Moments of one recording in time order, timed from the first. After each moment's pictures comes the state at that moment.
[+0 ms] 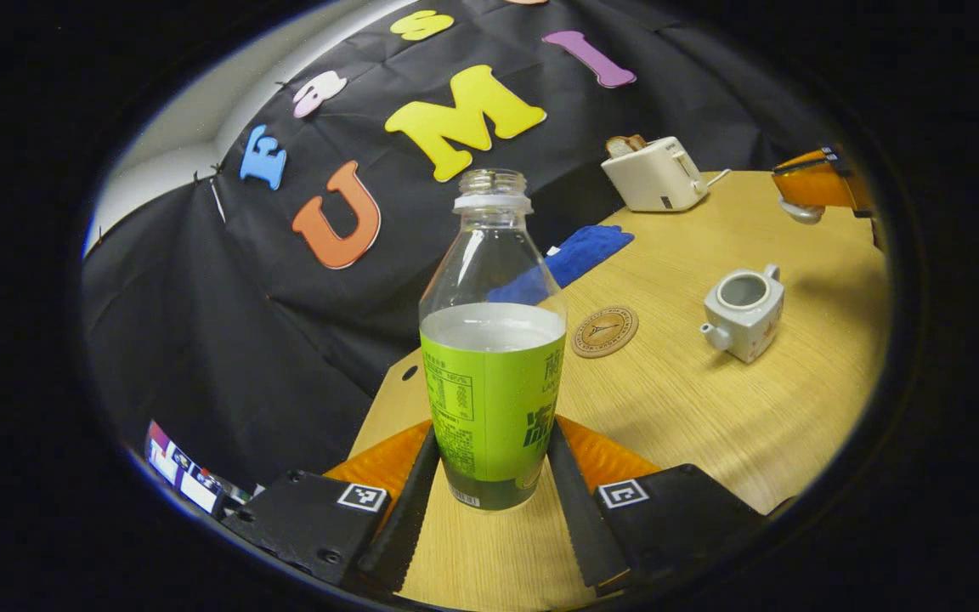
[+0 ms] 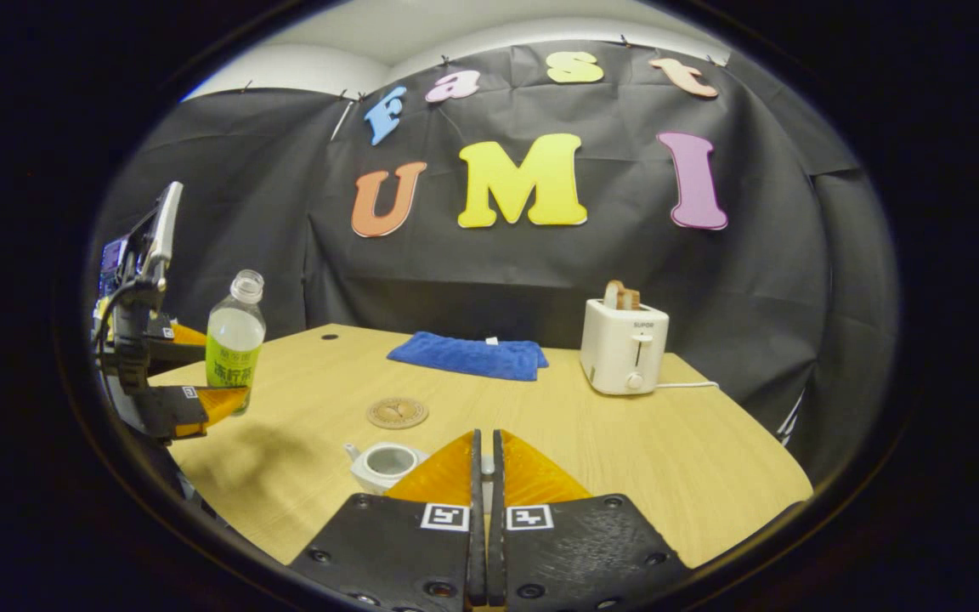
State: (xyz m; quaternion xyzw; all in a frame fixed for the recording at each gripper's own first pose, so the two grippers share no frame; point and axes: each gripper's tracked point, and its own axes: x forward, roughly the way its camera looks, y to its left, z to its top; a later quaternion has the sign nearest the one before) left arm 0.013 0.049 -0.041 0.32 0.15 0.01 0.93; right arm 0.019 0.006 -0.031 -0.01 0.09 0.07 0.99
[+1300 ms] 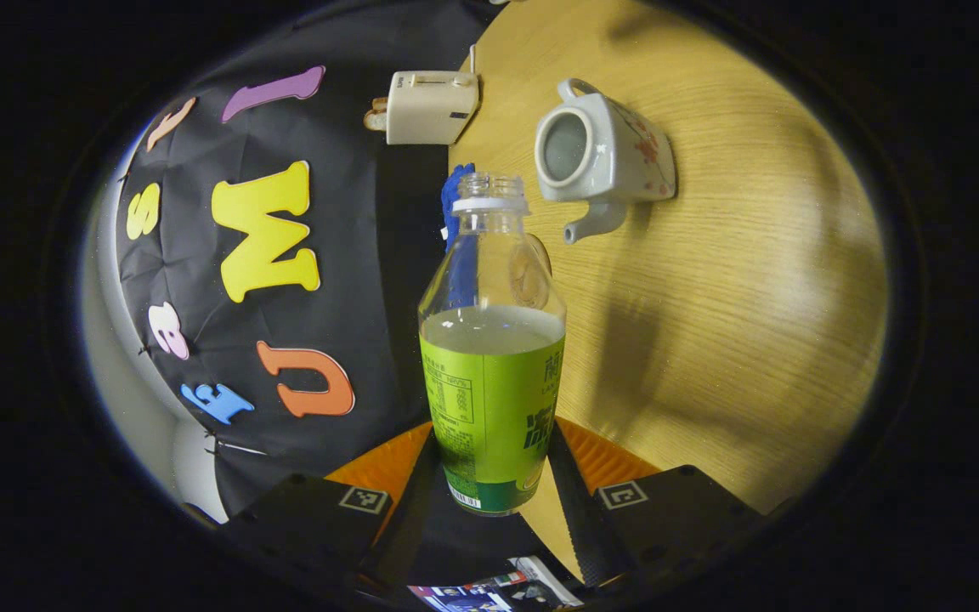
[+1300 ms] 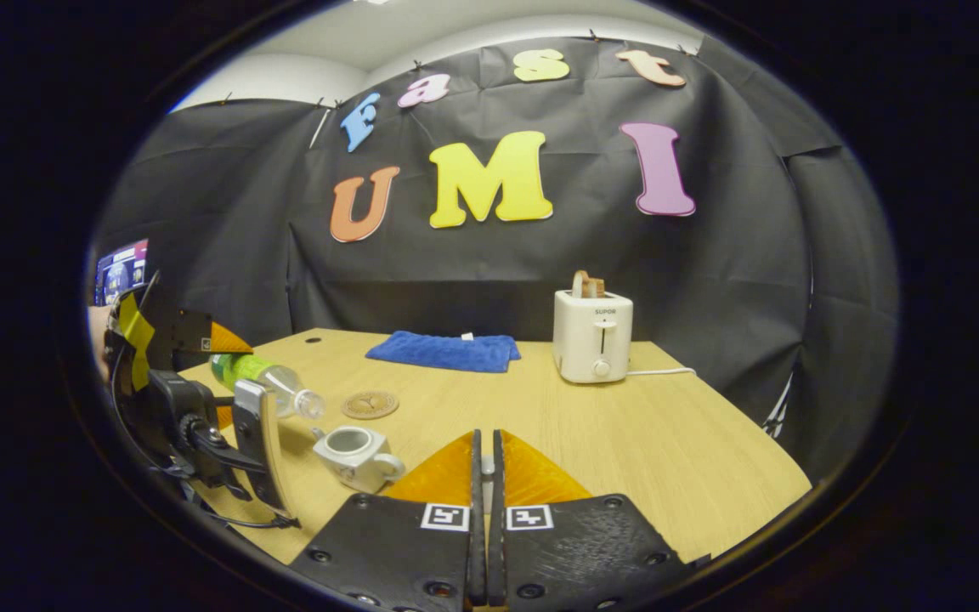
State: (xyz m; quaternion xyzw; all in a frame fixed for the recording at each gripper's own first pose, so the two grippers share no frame) left arm 0.037 0.019 -0.052 0.71 0.21 -0.04 0.67; right arm 0.009 -0.042 -0.045 0.02 0.09 0.05 0.99
